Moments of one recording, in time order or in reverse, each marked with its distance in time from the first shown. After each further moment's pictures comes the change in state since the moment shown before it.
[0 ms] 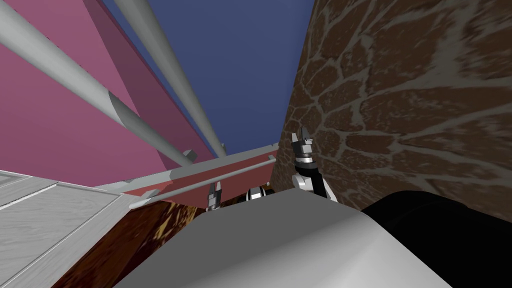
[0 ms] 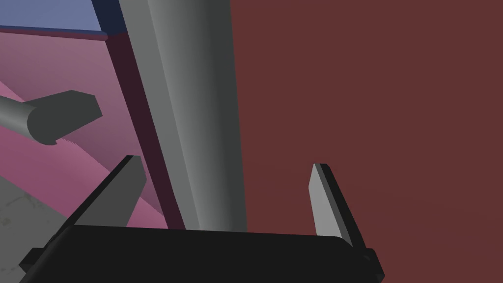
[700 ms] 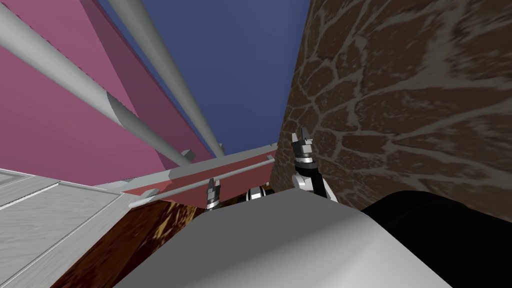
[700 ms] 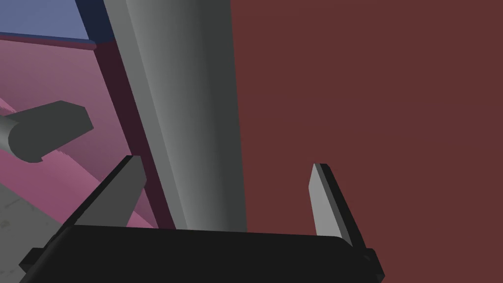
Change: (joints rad) left arm -0.039 0.024 0.014 -0.063 0.011 0.101 0.018; right arm 0.000 0.000 0.000 0.000 0.000 0.000 0.000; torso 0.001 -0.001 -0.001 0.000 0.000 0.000
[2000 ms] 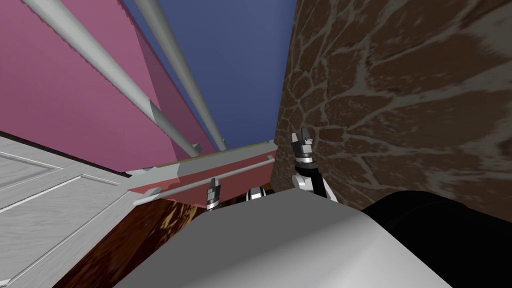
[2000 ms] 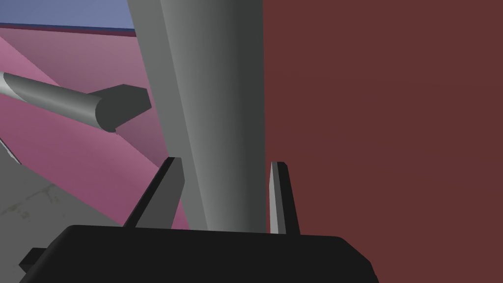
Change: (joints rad) left arm 0.007 0.003 -0.006 -0.010 -0.005 -0.012 0.005; right arm 0.000 0.000 0.000 0.000 0.000 0.000 0.000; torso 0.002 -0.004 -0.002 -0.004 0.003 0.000
